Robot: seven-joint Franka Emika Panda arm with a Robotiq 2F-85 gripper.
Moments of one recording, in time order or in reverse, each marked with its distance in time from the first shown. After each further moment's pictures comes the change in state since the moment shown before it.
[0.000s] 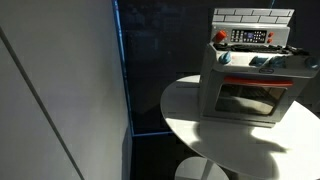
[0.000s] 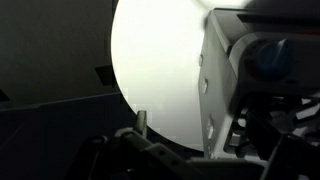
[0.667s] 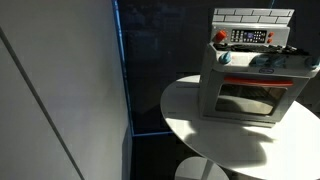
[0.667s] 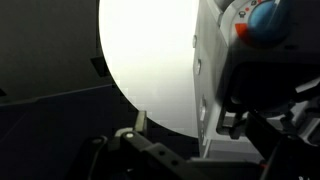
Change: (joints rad) arm 0.008 0.096 0.013 0.066 0.000 0.072 0.053
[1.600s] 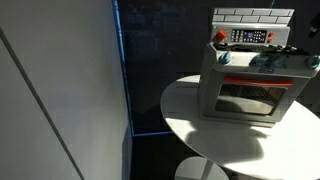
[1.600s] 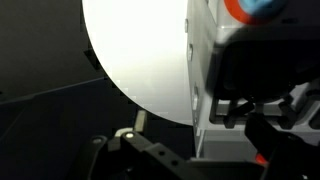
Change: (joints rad) arm 0.006 0.053 0.005 0.002 -0.003 0.109 0.069
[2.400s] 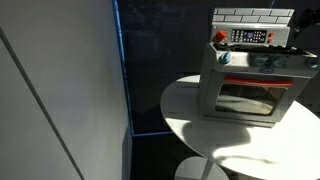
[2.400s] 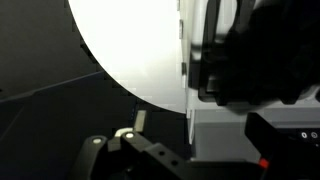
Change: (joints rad) arm 0.023 0.134 -0.001 0.126 -0.027 0.038 0.082
